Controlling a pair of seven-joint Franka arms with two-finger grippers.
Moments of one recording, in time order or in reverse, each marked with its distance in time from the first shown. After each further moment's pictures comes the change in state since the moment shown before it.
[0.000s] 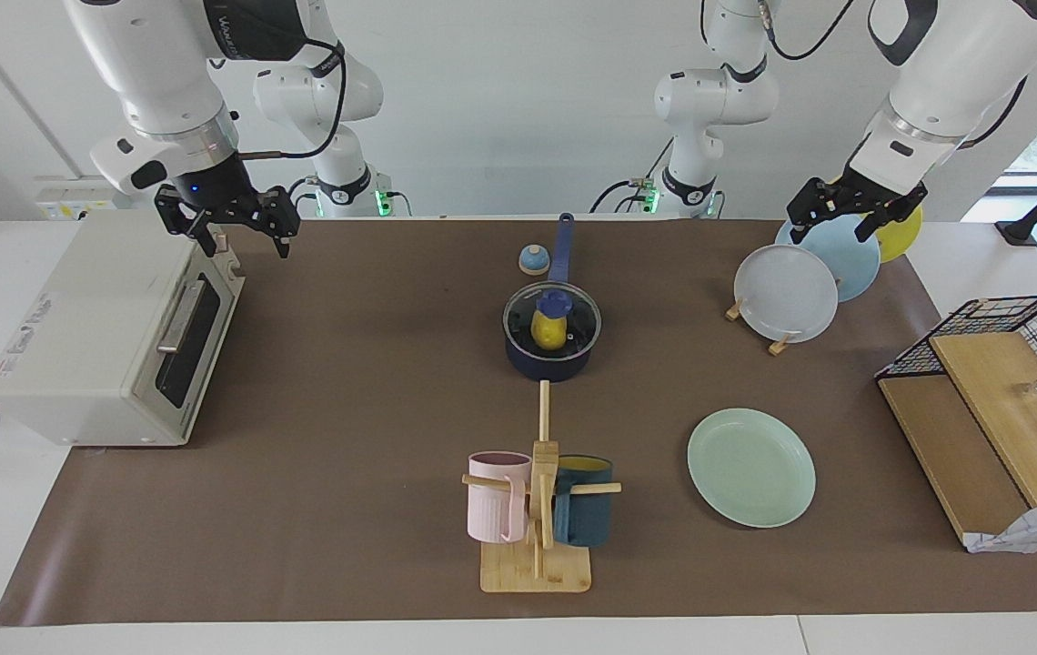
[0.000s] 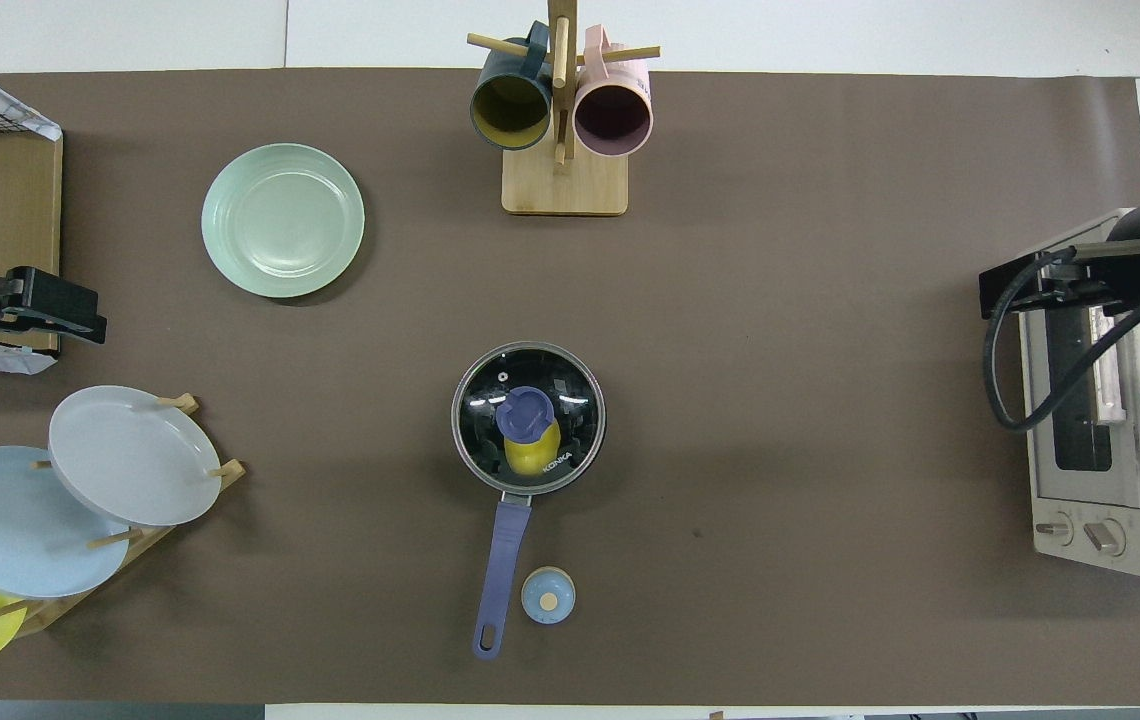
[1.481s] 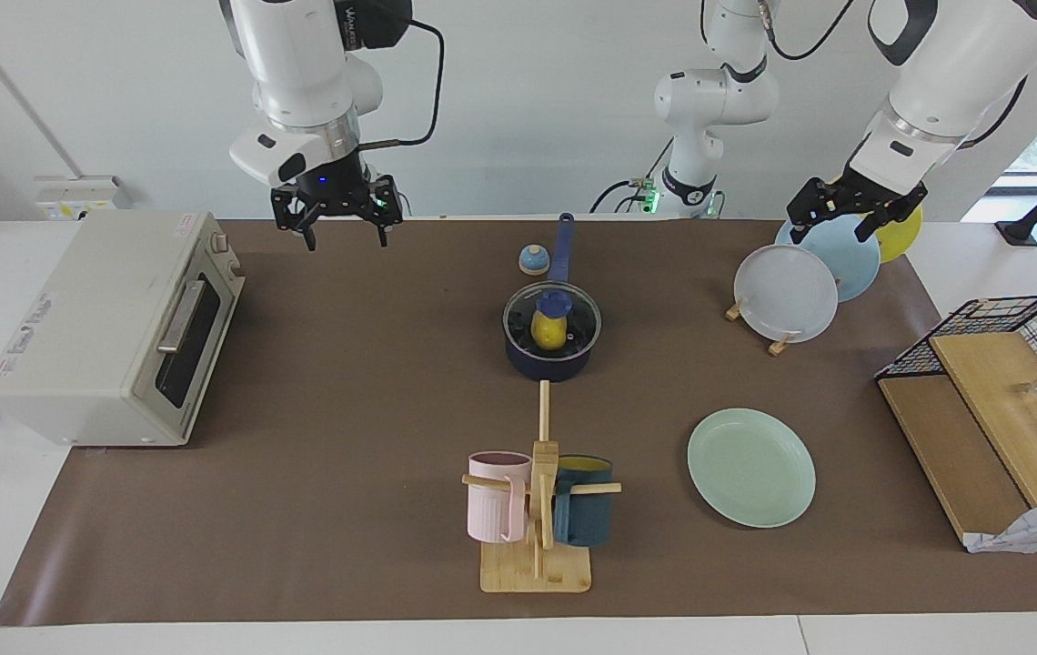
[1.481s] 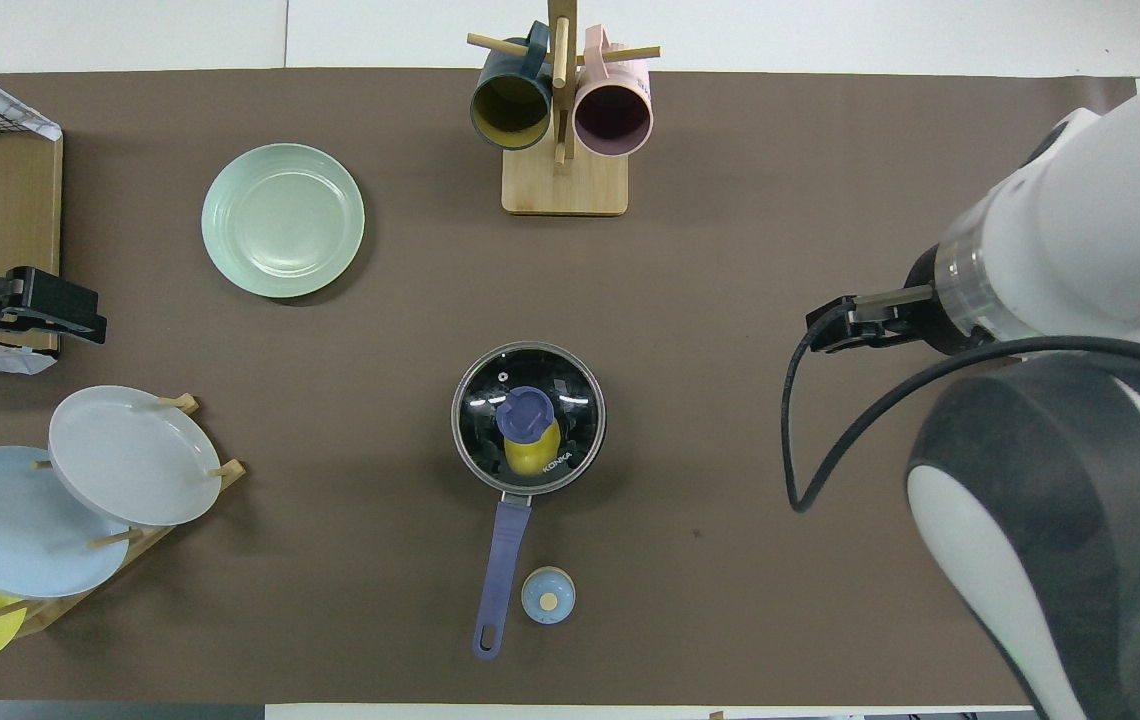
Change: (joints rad) left arm 0.000 0.000 0.000 0.000 0.000 0.000 0.000; right arm 0.232 0.033 0.005 0.027 0.006 -0.002 0.150
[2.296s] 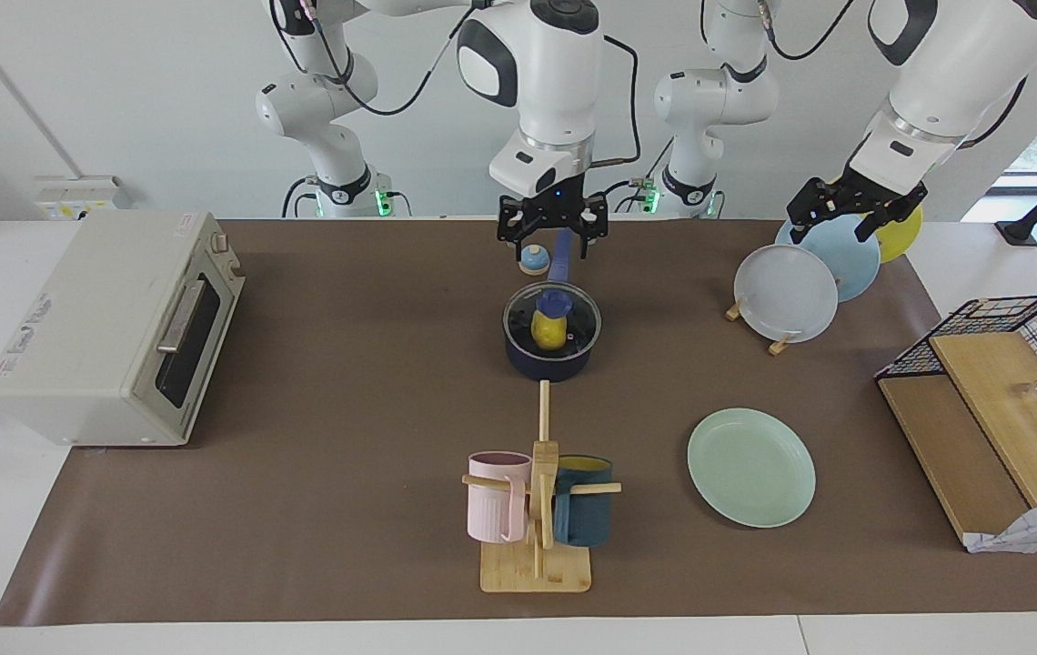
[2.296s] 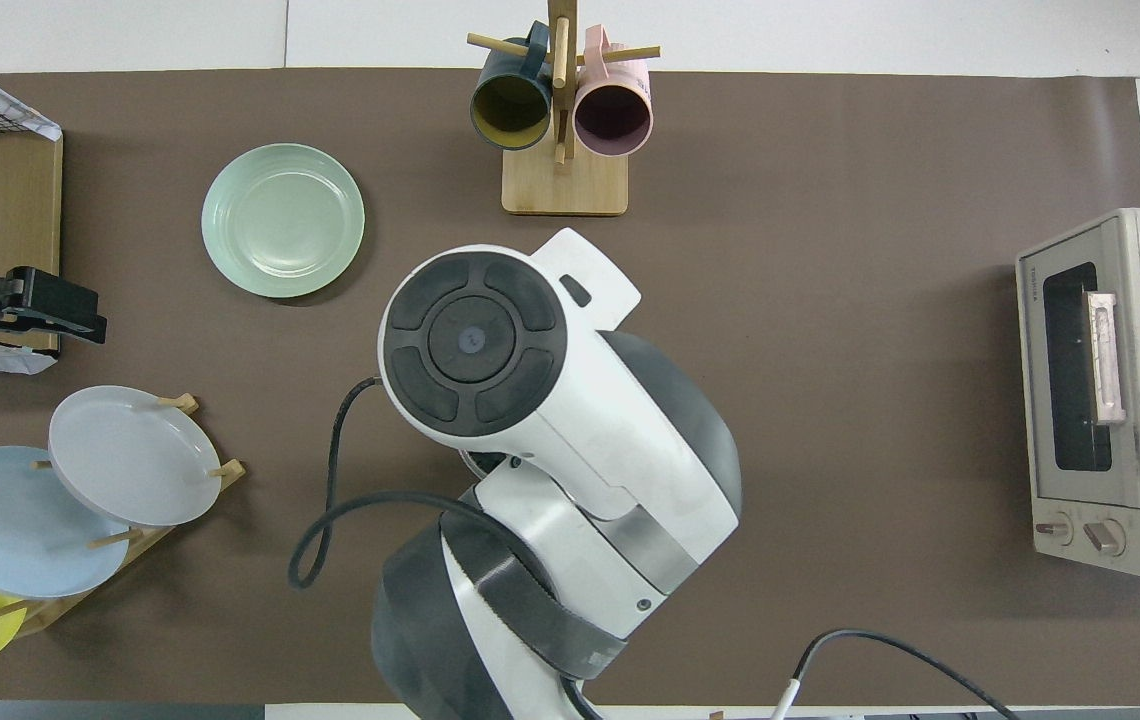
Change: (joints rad) left arm 0.000 0.000 0.000 0.000 0.000 0.000 0.000; right arm 0.405 0.308 0.002 0.216 -0.004 0.177 0.481
